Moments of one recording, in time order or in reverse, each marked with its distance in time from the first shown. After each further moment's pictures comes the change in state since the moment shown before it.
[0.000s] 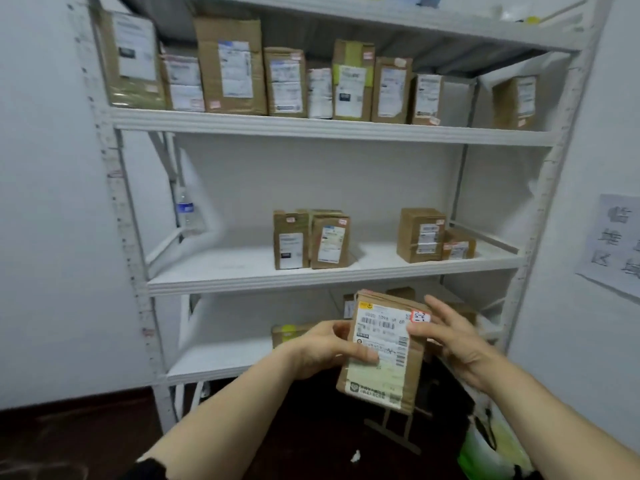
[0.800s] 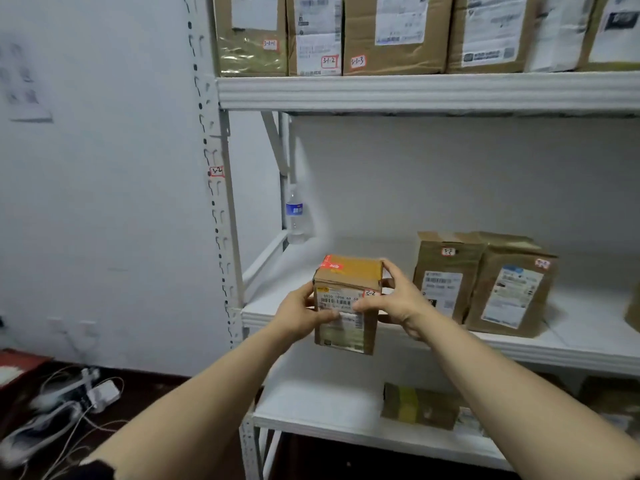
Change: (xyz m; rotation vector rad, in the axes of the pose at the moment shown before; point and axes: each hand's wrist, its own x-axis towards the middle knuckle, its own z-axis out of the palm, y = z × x) left_hand 0.037 0.013 -0.373 0.291 0.878 0.114; right_hand 0.363 0.012 0.323 -0.229 -0.399 -0.085
